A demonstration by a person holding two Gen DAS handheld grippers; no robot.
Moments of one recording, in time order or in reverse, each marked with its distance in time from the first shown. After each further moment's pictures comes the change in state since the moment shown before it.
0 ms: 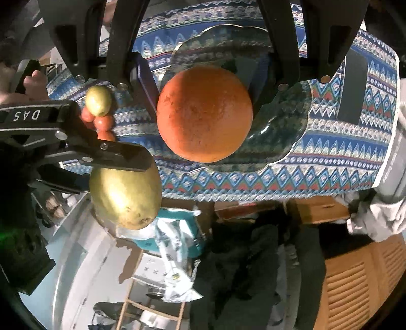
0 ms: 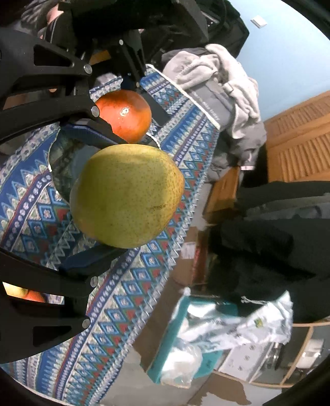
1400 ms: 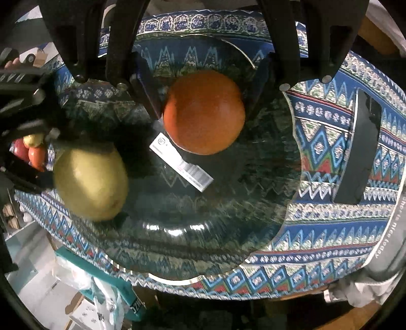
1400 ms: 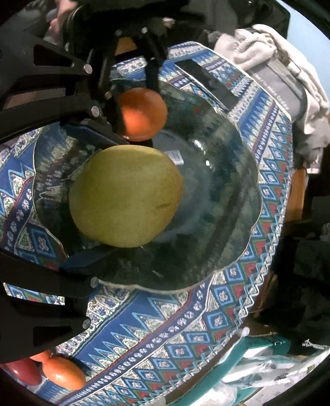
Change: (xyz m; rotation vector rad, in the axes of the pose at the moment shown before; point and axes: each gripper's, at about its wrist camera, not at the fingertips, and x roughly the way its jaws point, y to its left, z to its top) left arm 0.088 0.069 -0.062 -0.146 0.313 0.136; right arm 0.120 0.023 -0.046 -0.057 0.295 -0.002
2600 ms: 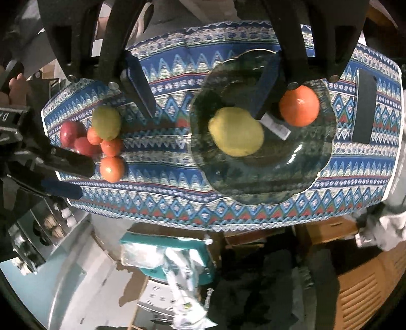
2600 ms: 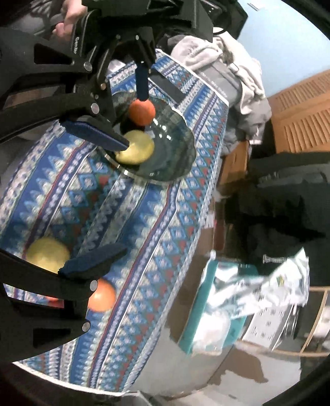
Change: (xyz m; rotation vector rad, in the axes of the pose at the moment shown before) left arm -0.096 -0.110 0.005 0.183 -0.170 -0.129; right arm -0.176 -0.067 -0.068 0.157 -0.268 -0.130
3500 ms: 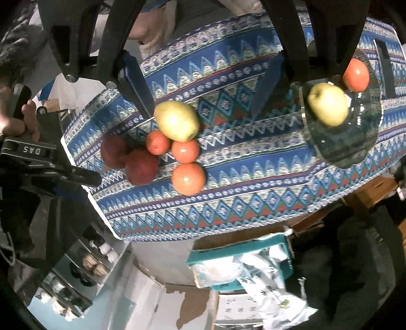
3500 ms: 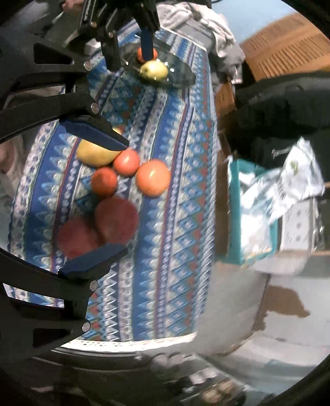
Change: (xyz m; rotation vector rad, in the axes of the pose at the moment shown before) left arm 0.028 -0.149 0.014 0.234 0.060 -0.104; right arm -0.056 -0.161 -0.107 0.266 0.016 -0.161
